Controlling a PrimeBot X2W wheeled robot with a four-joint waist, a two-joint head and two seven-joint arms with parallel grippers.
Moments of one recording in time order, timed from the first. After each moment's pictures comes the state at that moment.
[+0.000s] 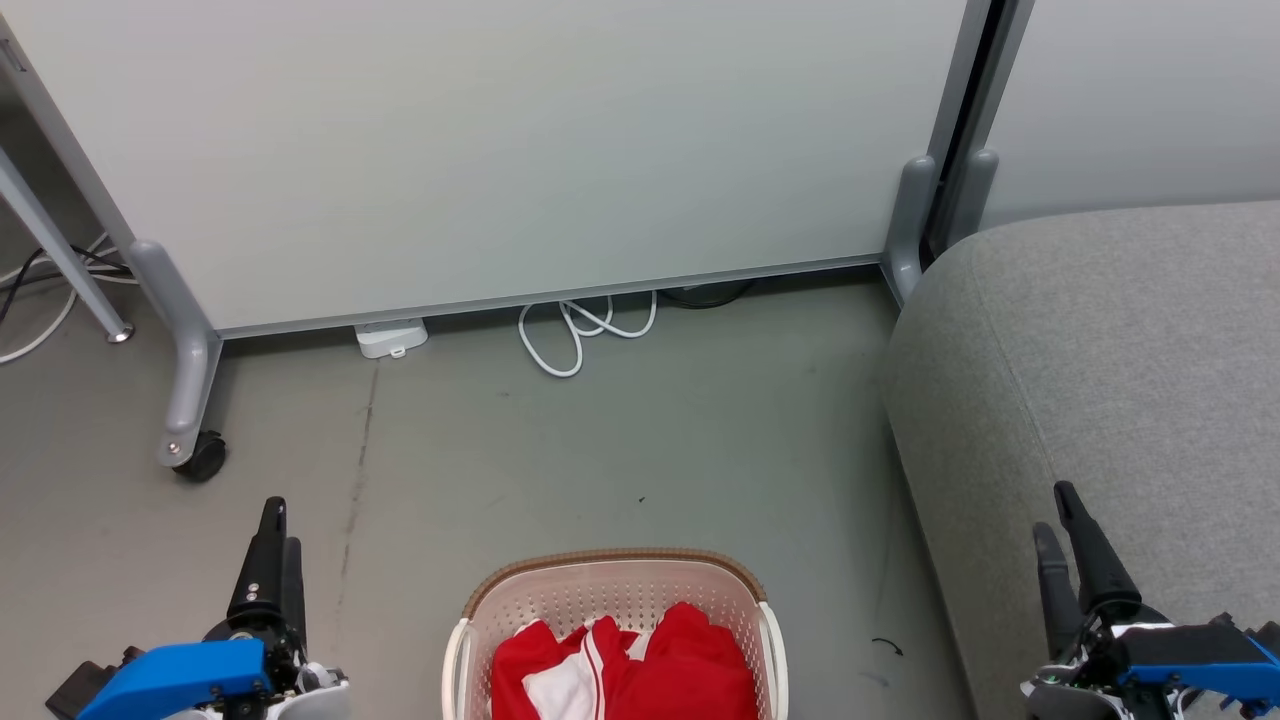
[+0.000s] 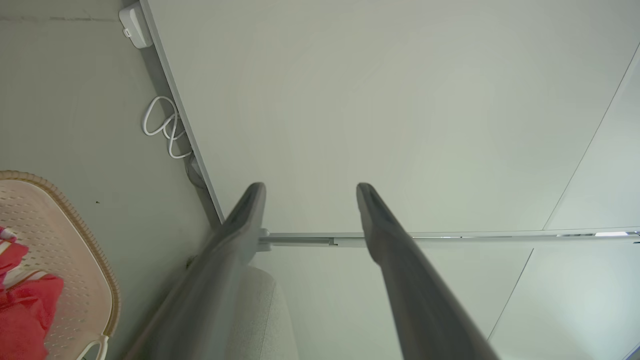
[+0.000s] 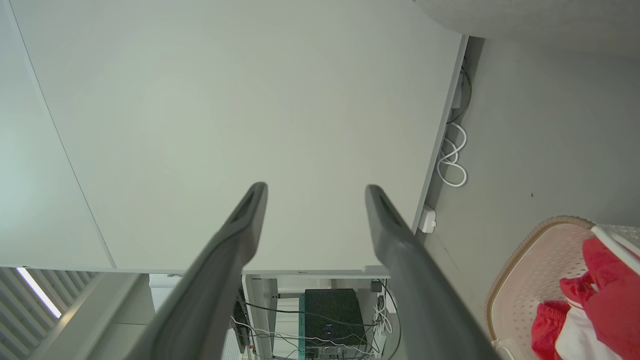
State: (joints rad) left arm -0.05 0.04 0.11 0.27 -1.57 -0.13 0.07; right arm -0.06 -0.04 -0.09 0.28 1.57 0.13 0.07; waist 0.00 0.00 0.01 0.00
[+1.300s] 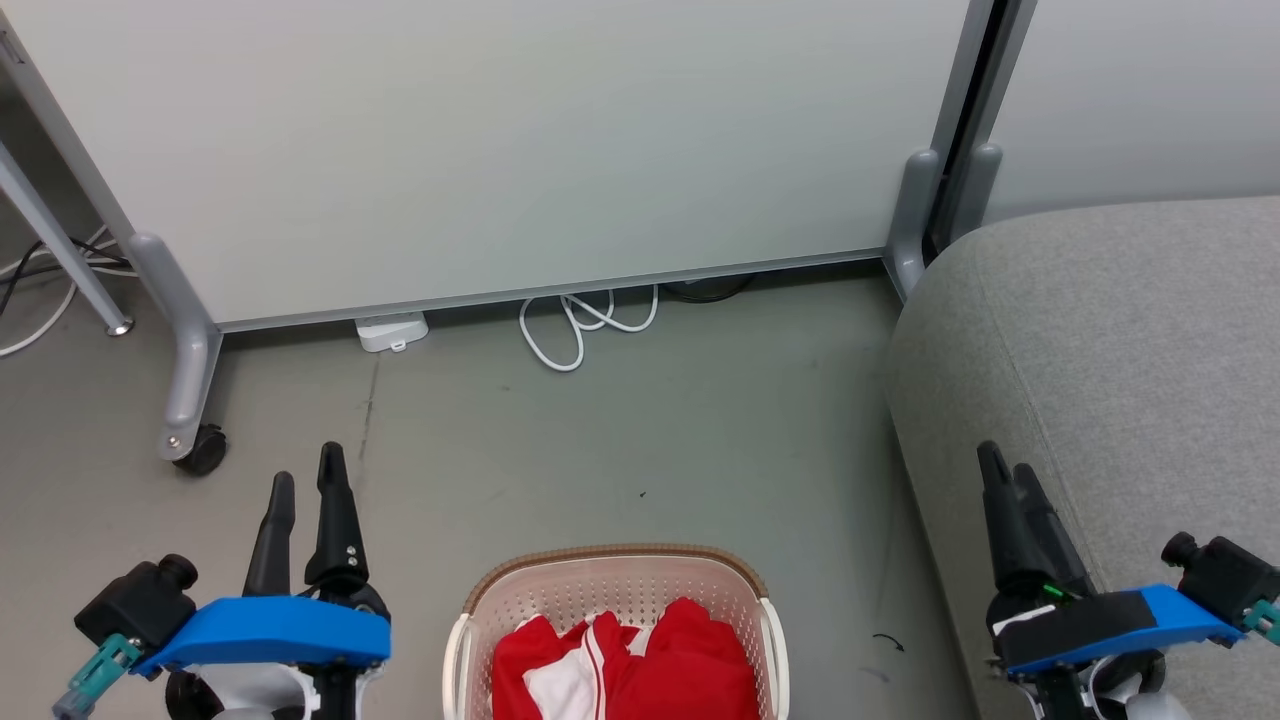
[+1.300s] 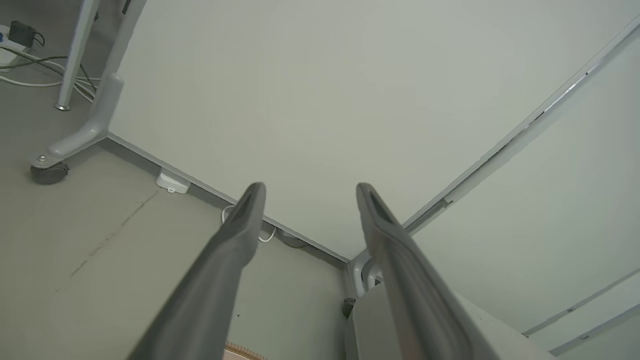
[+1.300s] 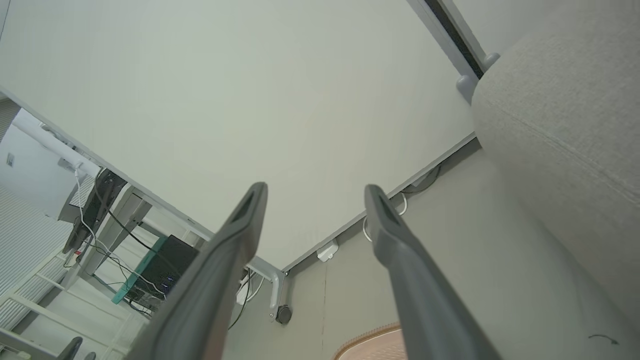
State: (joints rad) left arm -0.06 0.04 0.00 0.17 -0.76 -0.07 -0.09; right arm -0.08 -0.04 0.01 0.19 0.85 0.13 -0.09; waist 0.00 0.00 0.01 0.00
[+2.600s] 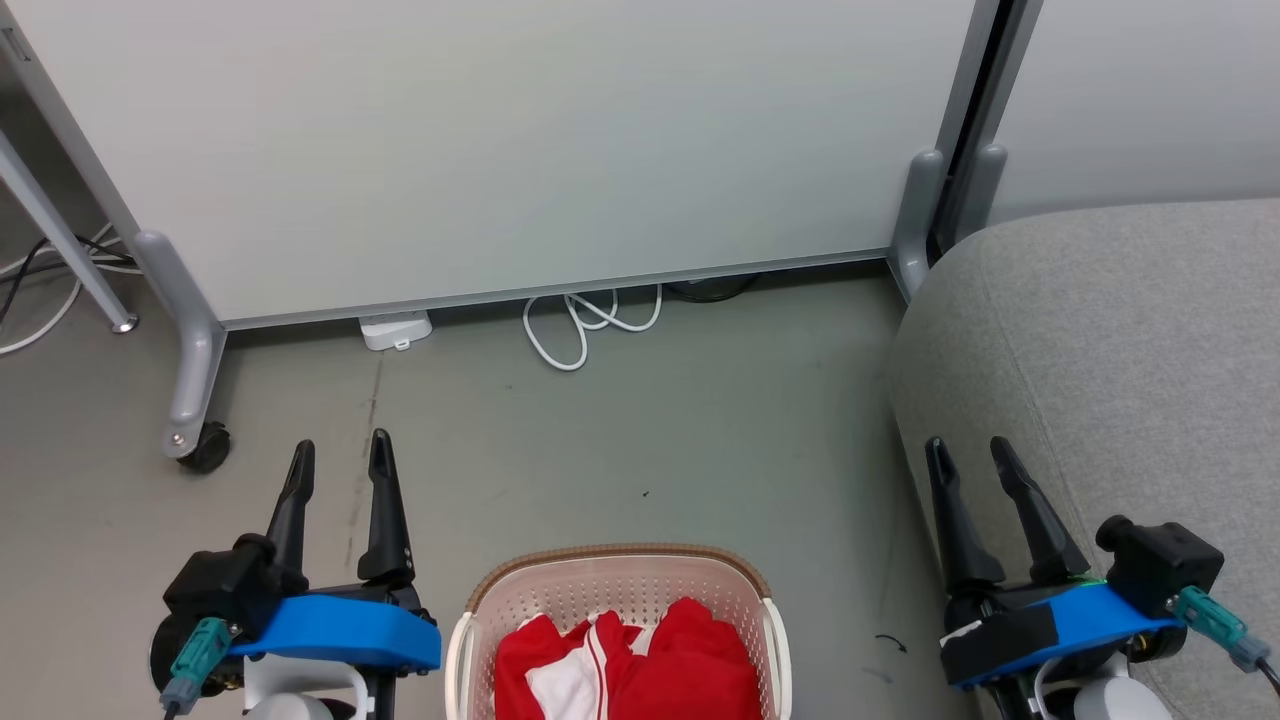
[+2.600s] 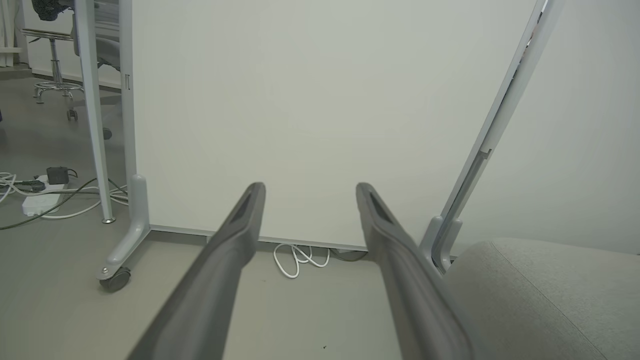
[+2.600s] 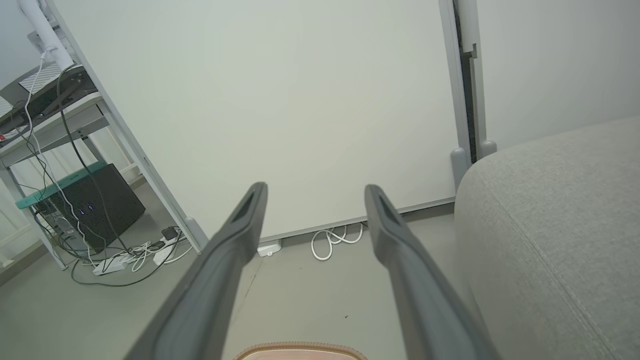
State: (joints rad) left arm -0.08 0.06 -0.08 0.18 -0.33 -0.03 -0.19; right arm -0.10 -0.04 0.06 0.20 0.39 0.13 -0.19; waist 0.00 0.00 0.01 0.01
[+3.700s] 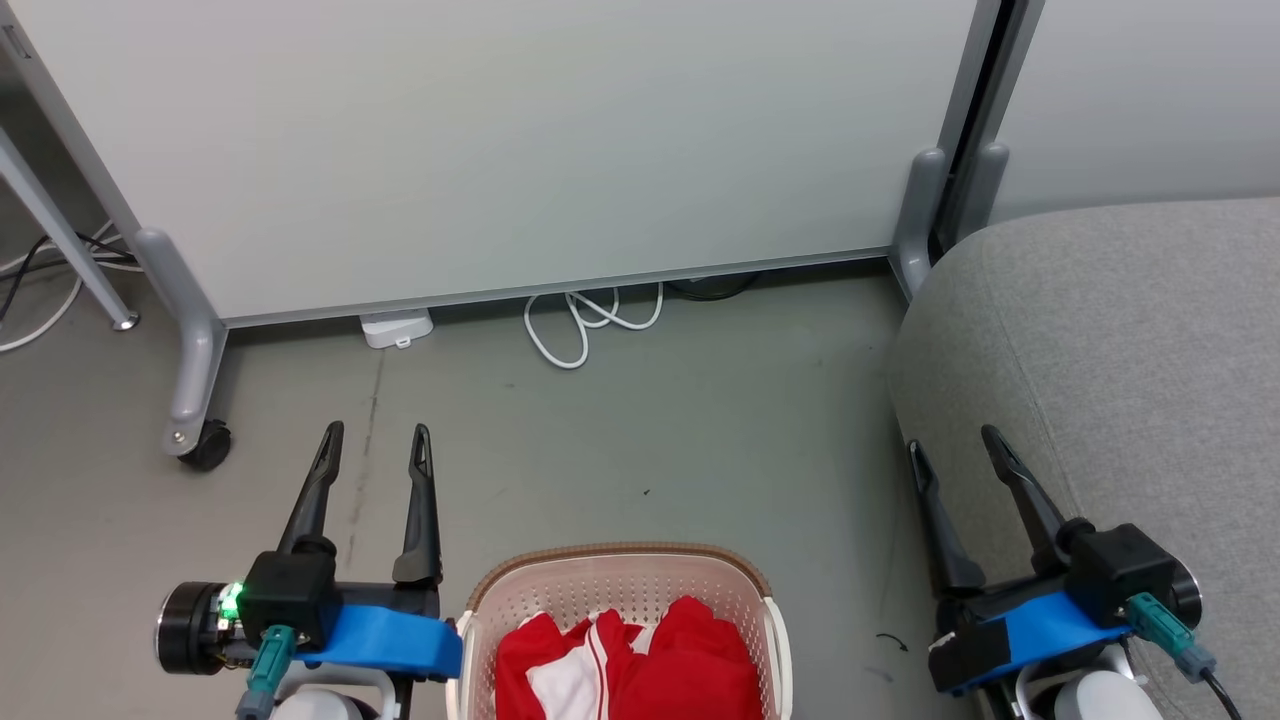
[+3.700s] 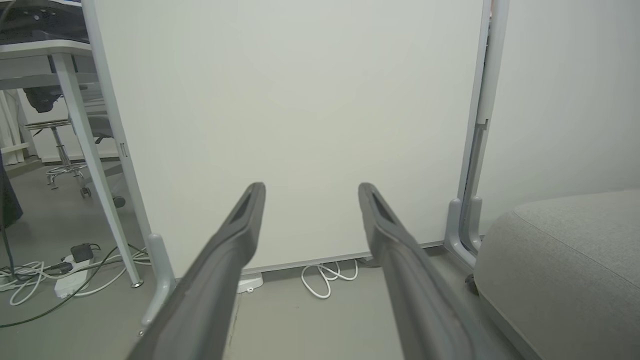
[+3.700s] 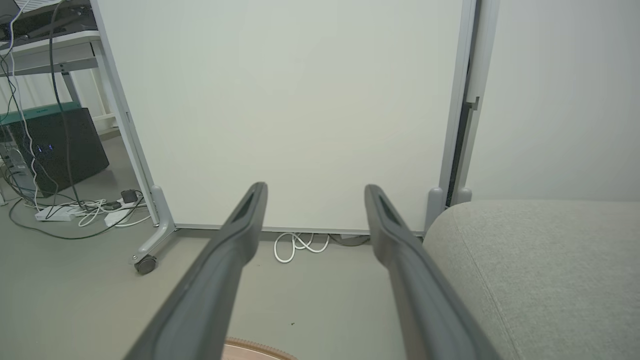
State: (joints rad) left arm -0.08 0.06 -0.10 0.19 -0.07 -0.03 -0.25; right arm -0.12 -0.05 0.07 0.22 0.11 0.13 -0.25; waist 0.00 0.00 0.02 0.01
